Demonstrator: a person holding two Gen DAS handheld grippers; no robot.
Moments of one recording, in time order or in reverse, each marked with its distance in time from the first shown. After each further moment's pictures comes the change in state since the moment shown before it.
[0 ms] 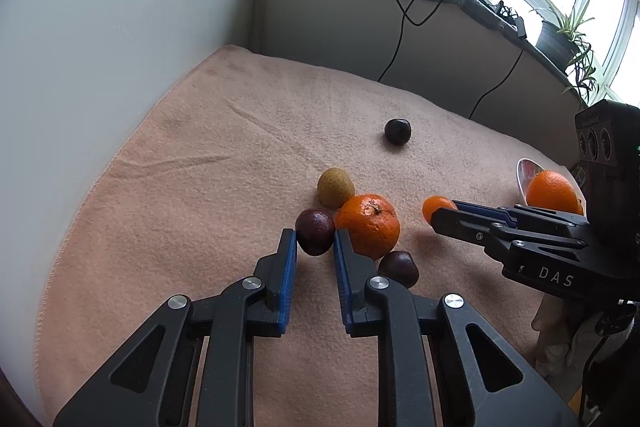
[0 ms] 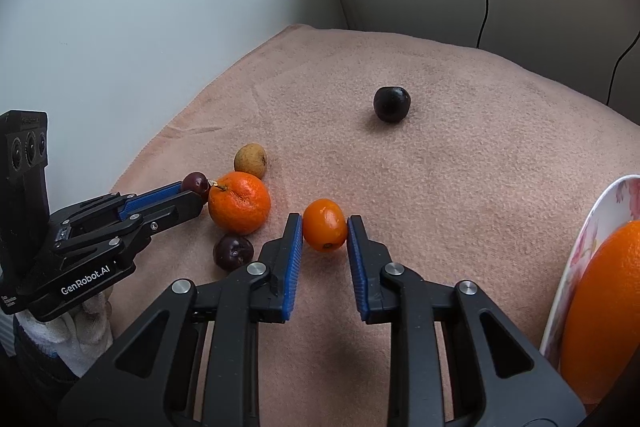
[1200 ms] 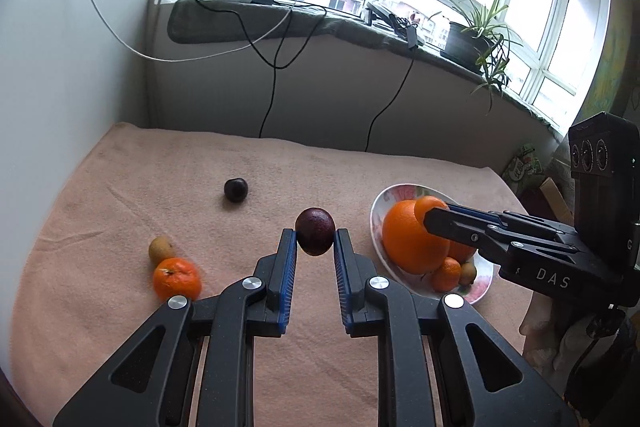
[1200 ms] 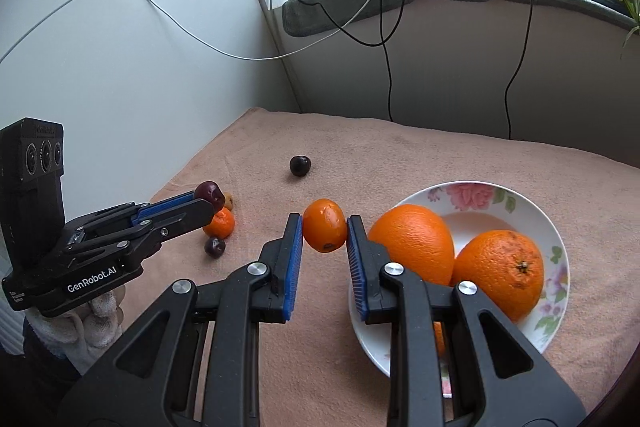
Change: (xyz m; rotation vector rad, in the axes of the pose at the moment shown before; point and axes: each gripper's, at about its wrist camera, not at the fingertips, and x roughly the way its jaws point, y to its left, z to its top) left arm -0.033 -0.126 0.023 0.153 -0.105 -0.188; right arm -0.158 -0.062 -0.029 0.083 -0.228 -0.099
